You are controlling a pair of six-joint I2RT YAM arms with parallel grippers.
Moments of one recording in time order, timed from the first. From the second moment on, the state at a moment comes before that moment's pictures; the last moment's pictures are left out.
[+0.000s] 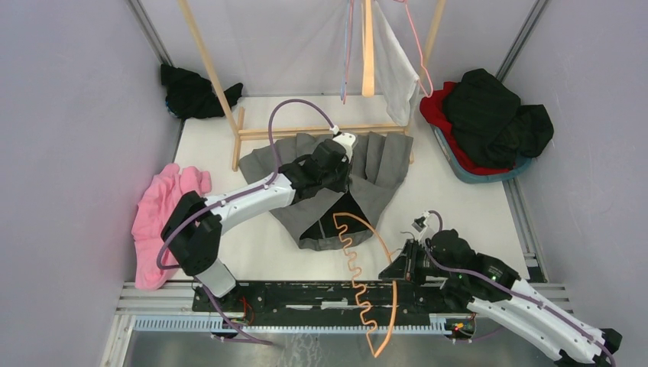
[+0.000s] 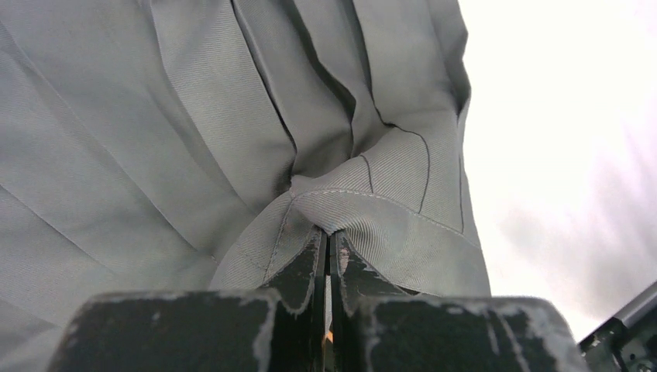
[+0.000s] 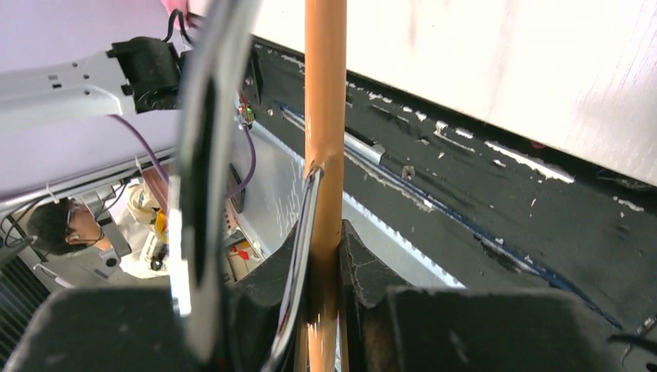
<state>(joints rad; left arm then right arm) -0.84 1.64 1.19 -0.24 -0.12 -0.31 0.93 0.23 0.35 -0.72 -0.30 1.25</state>
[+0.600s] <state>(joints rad) -0.84 1.60 1.15 -0.22 -0.05 -0.31 0.94 0.53 0.25 -0.25 -0.23 1.40</state>
